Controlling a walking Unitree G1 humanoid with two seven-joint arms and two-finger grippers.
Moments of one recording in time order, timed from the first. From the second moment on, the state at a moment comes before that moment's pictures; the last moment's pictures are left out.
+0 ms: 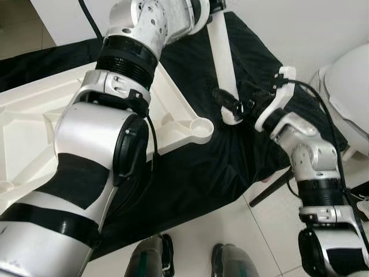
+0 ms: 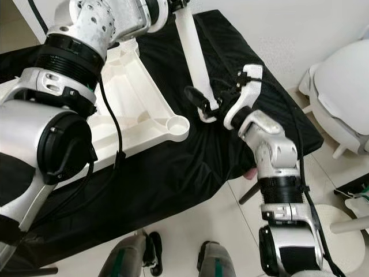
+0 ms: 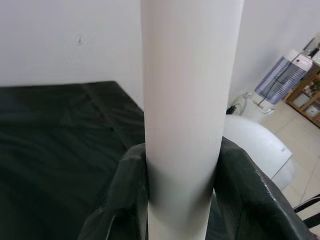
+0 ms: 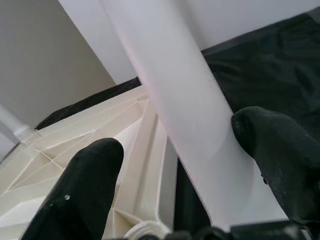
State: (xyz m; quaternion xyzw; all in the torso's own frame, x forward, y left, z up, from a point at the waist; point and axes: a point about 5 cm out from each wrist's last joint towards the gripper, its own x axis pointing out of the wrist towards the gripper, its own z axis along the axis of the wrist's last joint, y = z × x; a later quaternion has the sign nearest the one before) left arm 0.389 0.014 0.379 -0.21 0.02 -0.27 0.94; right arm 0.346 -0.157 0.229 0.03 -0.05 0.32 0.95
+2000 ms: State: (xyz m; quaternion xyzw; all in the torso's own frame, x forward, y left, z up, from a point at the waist) left arm 0.354 -0.015 0.387 -0.14 -0.05 -0.35 0.92; right arm 0.393 -0.158 0.241 -0.19 0.02 0.35 0.92
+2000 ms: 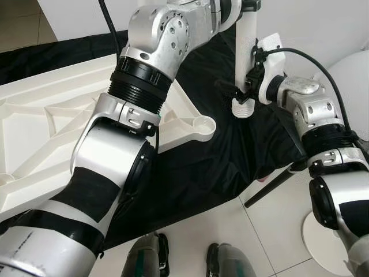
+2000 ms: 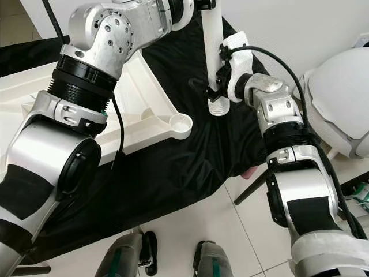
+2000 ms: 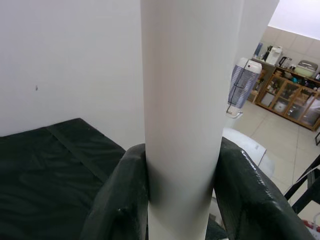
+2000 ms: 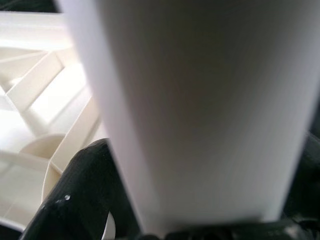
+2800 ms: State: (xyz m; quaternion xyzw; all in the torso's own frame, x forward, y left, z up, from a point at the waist) left arm 0.351 -0.018 0.389 -0.15 -0.05 -0.36 0.92; right arm 0.393 -0.160 0.238 -0.18 0.02 0.35 0.92
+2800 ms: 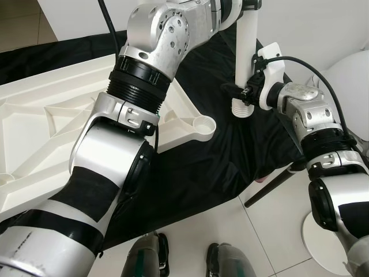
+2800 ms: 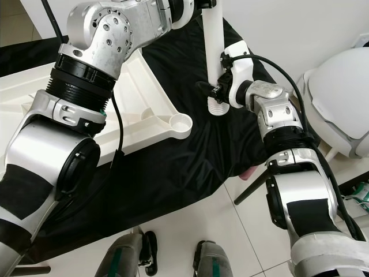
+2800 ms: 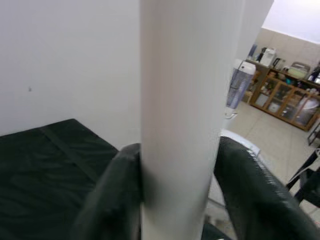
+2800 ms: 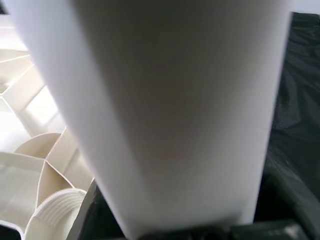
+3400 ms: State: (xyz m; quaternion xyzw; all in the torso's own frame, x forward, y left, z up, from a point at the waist) left arm 0.353 -0.014 0.392 -0.13 -0.08 -0.35 0.93; right arm 0.397 -0.163 0.242 -0.13 -0.02 0.31 0.94
